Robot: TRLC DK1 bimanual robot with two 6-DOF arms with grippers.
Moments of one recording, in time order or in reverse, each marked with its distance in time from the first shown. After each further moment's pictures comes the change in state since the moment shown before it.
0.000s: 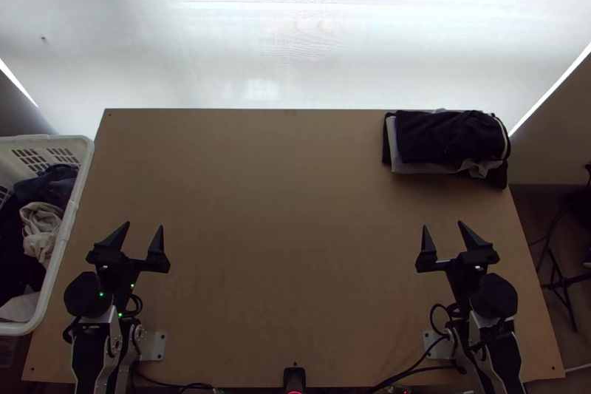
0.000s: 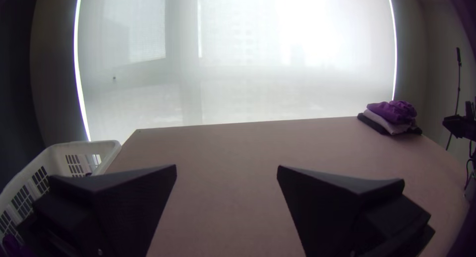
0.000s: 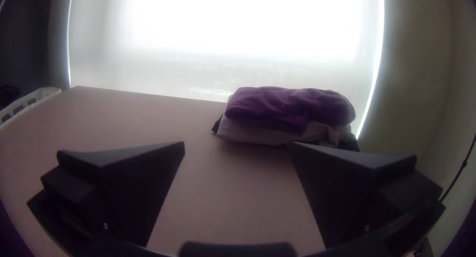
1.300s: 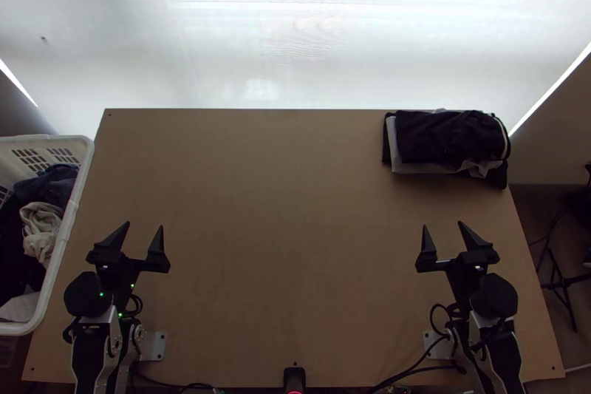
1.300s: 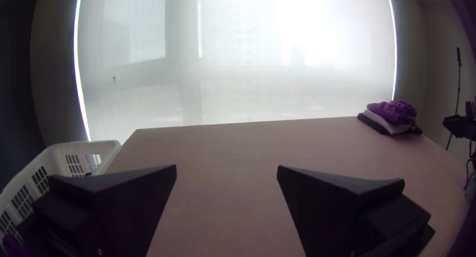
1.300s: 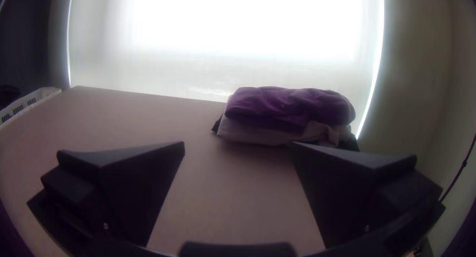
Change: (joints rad) left arm -0.003 0.000 0.000 0.000 -0.001 0.000; right arm 0.000 0.000 0.000 0.000 0.000 0.000
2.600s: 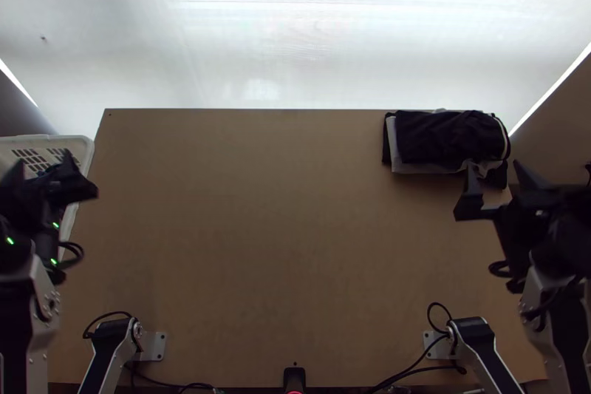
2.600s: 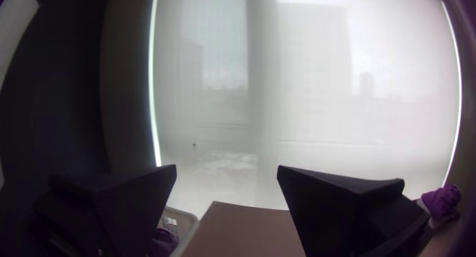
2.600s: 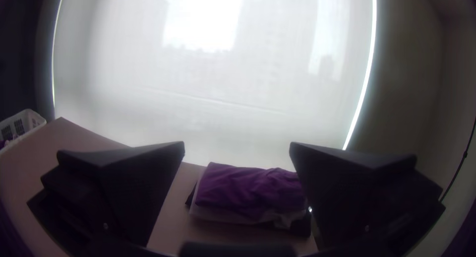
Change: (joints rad) left arm 0.128 0.605 0.792 0.003 -0.278 -0.035; right arm -0.090 0.563 0.691 -0.025 -0.004 -0.110
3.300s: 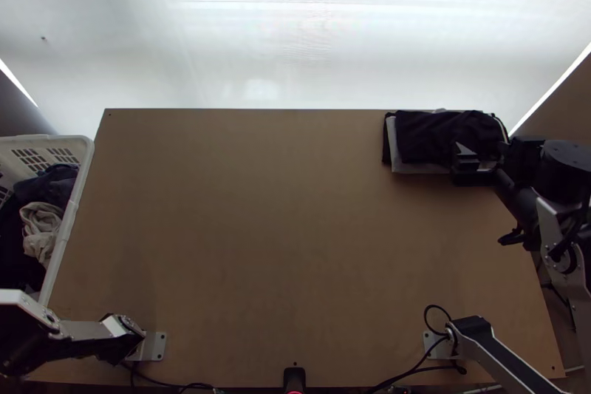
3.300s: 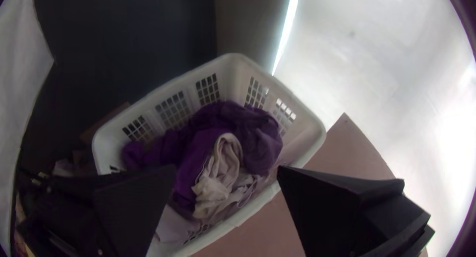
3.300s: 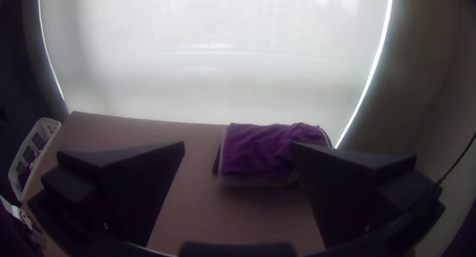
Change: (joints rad) left arm 0.668 0.808 0.685 -0.703 0.069 -0.085; right arm 0.070 0.386 0.501 -0.490 0.032 0.216
